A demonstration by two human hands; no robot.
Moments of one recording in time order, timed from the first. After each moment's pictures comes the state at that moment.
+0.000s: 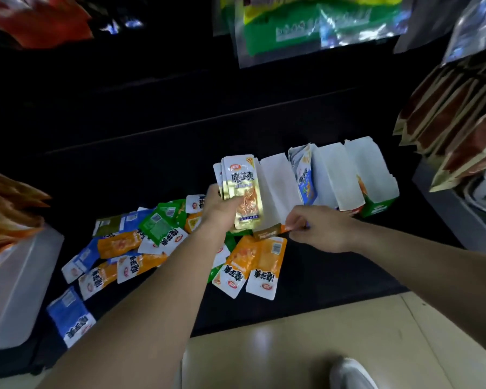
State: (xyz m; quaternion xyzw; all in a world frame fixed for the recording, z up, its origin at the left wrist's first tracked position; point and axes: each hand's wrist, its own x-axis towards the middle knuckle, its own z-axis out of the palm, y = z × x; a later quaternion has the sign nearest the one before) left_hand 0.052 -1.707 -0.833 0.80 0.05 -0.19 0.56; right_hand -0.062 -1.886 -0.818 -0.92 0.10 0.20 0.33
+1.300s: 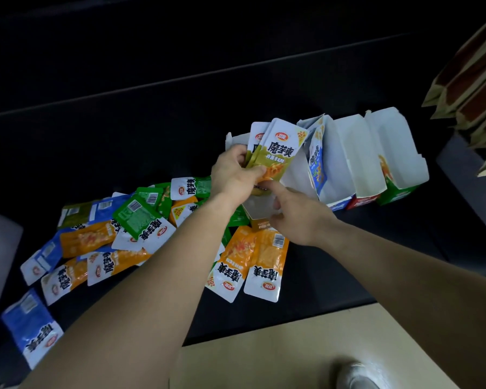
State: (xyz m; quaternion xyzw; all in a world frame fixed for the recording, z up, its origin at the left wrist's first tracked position) left_hand 0.110 -1.748 -0.890 0.84 -0.10 -0.13 0.52; right_hand -0.005 -1.856 -0.893 -0.95 0.10 0.10 0.28
